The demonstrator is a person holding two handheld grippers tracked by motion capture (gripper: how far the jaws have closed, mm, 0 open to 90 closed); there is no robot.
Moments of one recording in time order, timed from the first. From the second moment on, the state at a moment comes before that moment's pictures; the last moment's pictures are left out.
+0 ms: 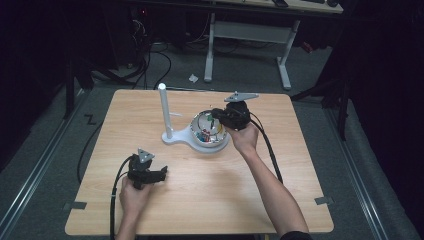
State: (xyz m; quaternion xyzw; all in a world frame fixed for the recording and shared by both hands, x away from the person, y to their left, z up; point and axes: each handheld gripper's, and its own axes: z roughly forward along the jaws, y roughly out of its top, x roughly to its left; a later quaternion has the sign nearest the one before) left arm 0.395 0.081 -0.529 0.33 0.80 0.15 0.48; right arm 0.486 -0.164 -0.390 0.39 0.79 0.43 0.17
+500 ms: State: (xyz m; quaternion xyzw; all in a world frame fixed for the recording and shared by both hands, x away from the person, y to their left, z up) left arm 0.395 0.081 -0.529 0.33 0.80 0.15 0.48; right arm 0.488 -0.165 -0.410 0.40 0.80 0.42 0.15
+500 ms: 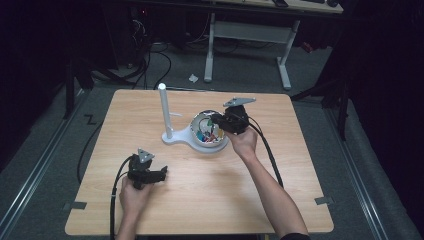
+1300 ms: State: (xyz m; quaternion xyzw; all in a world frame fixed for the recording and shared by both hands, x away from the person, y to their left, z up) left arm 0.395 0.081 -0.529 0.33 0.80 0.15 0.48; right arm 0.500 -0.174 -0.436 0.43 0.81 0.37 0.15
